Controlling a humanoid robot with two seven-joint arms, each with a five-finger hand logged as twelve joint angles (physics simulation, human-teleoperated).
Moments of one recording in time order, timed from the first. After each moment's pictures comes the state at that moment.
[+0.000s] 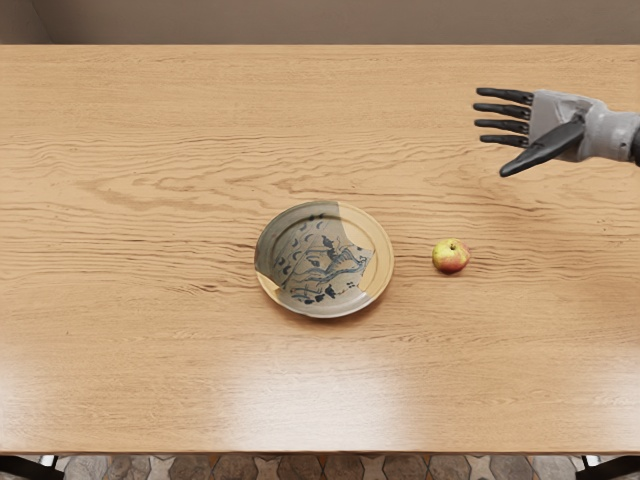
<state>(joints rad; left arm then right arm) -0.01 0.00 -0.17 -0.10 0.00 -0.04 -0.04 1.07 -0.73 0.32 0.84 0.01 0.61 -0.18</state>
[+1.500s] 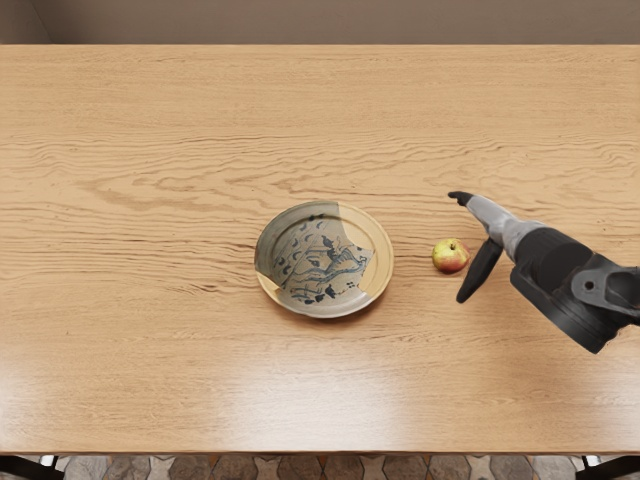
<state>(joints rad) -0.01 0.00 -0.17 -0.10 0.00 -0.04 -0.04 1.22 -0.70 -0.20 1.70 -0.71 -0.59 -0.53</state>
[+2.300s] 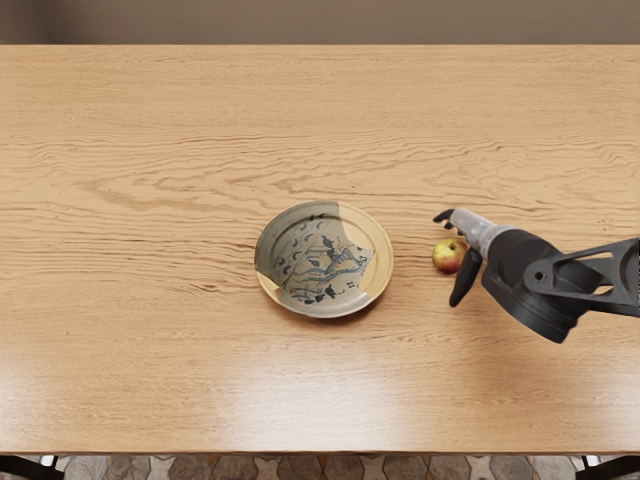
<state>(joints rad) -0.01 0.00 -0.17 -0.10 0.00 -0.04 -0.04 1.41 -0.53 -0.45 1.61 -0.53 -0.61 -0.55</state>
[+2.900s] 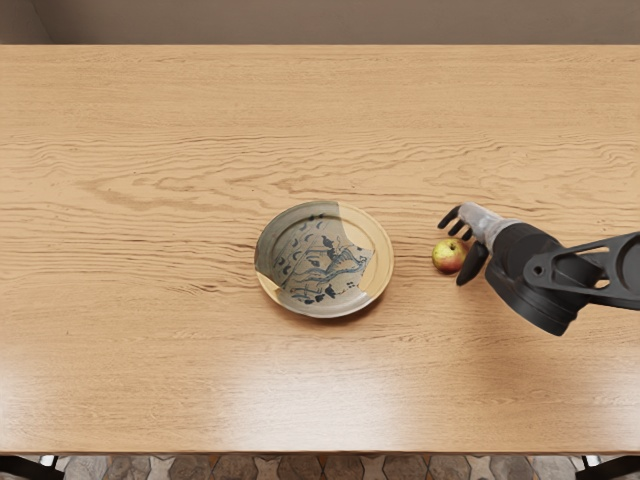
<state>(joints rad) -0.01 0.00 -0.17 -0.10 0.00 -0.04 -0.04 1.41 -0.51 -0.48 1.56 -0.53 -0.61 -0.55</state>
